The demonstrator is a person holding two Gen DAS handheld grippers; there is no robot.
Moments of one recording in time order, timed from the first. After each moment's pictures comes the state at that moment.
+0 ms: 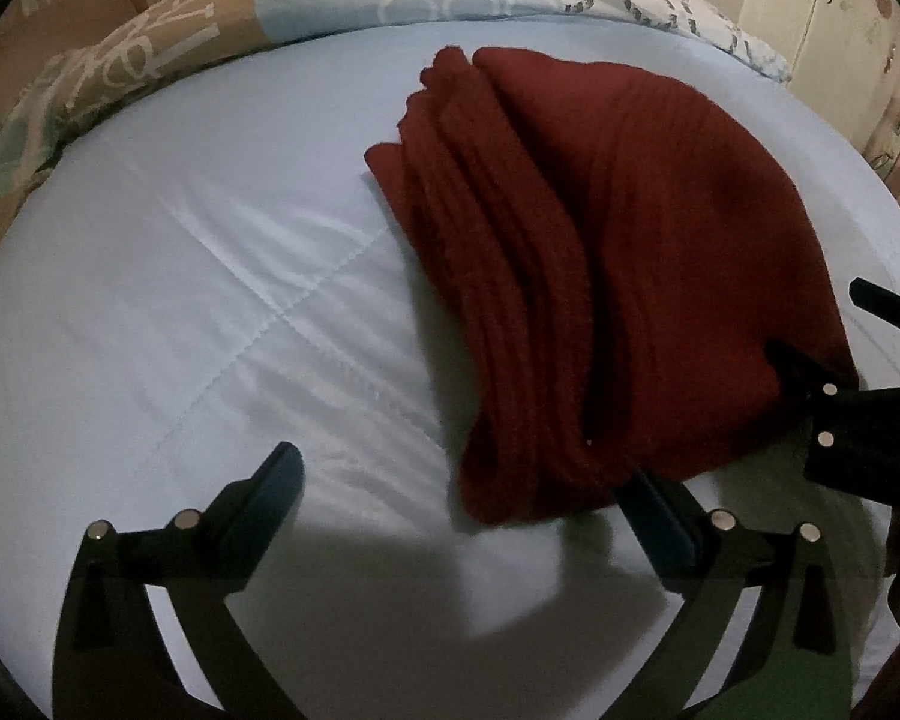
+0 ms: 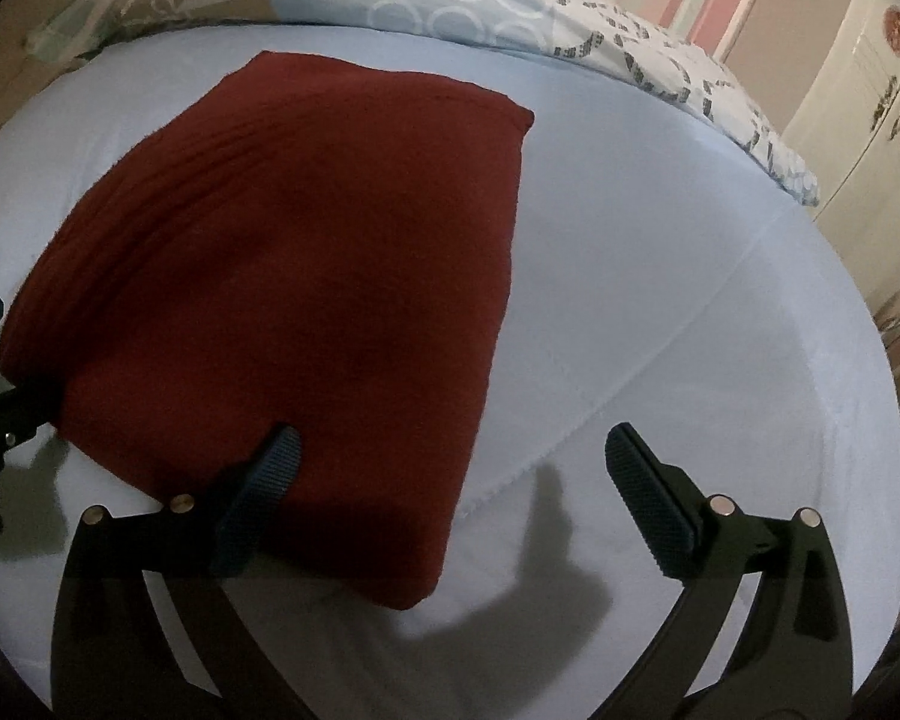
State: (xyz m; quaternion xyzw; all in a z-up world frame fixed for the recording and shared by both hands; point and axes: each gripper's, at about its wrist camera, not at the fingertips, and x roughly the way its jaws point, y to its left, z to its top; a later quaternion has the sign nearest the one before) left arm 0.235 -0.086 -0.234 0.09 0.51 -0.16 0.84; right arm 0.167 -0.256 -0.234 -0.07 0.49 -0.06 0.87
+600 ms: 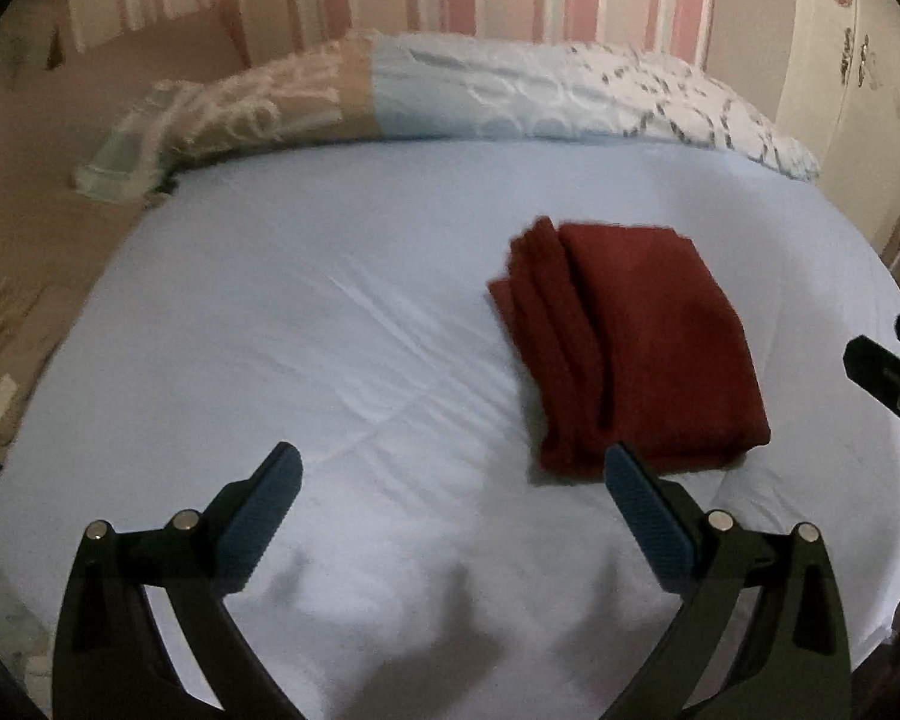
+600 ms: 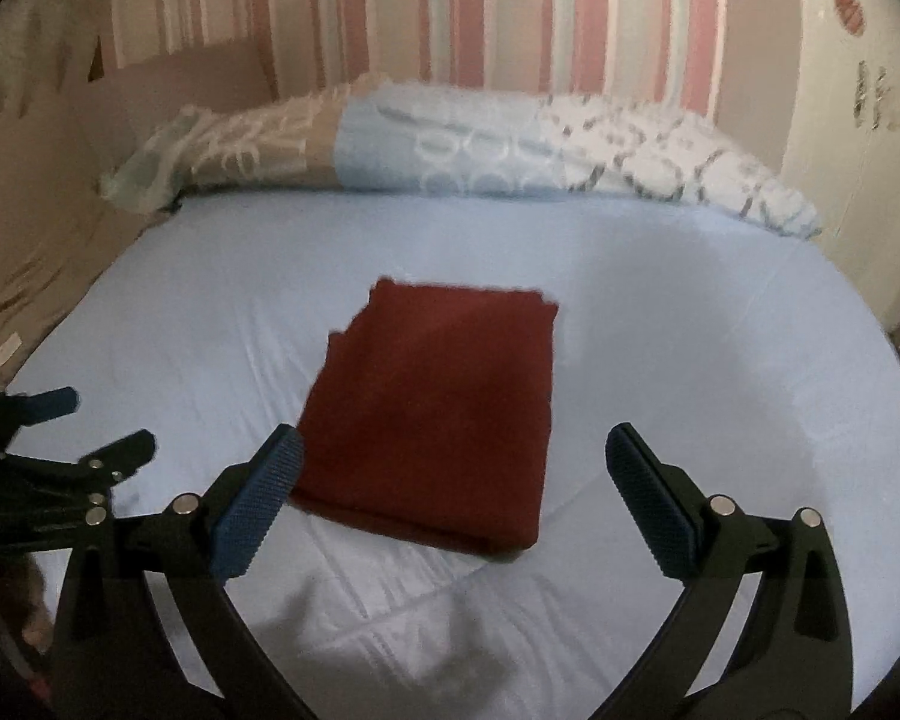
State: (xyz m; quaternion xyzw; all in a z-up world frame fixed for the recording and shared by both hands) left arm 0.165 -0.022 -0.091 0.06 0.44 -0.08 0.89; right arm 0.091 -0.216 -0.060 0.02 0.37 -0.01 0.93
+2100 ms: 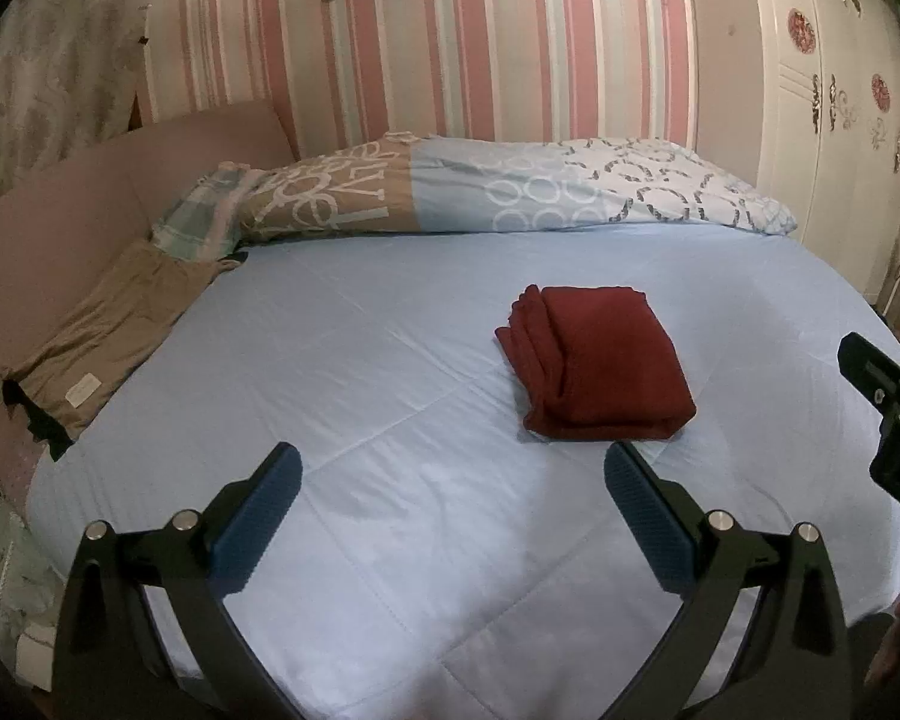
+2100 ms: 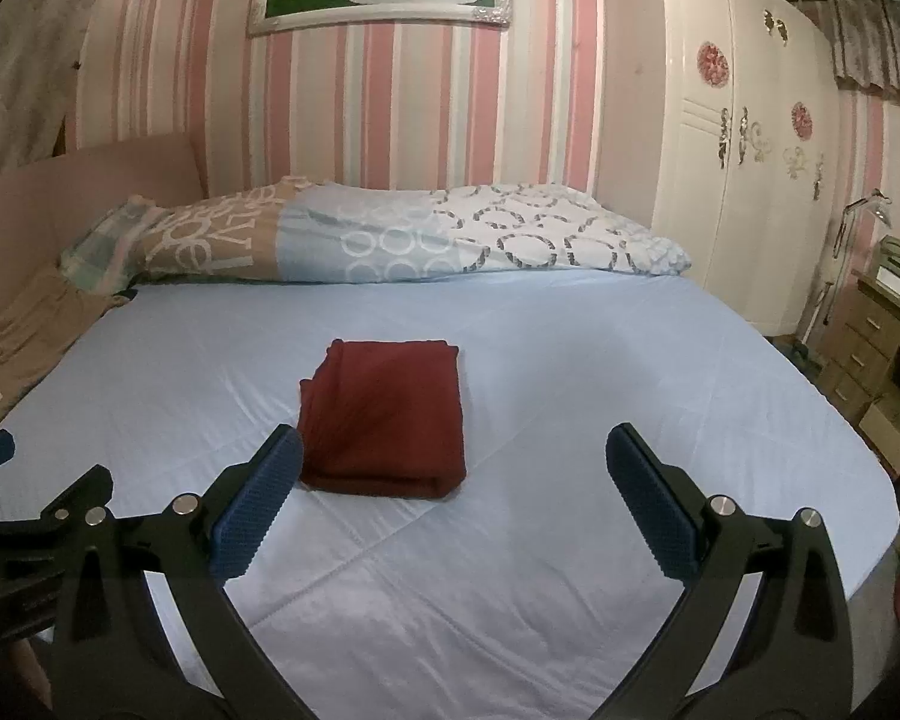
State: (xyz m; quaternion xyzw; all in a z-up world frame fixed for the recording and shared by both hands) left arm 0.000 -0.007 -0.027 0.06 0.32 -0.06 0.94; right arm -0.086 -0.180 -0.004 0.02 0.26 -0.14 0.96
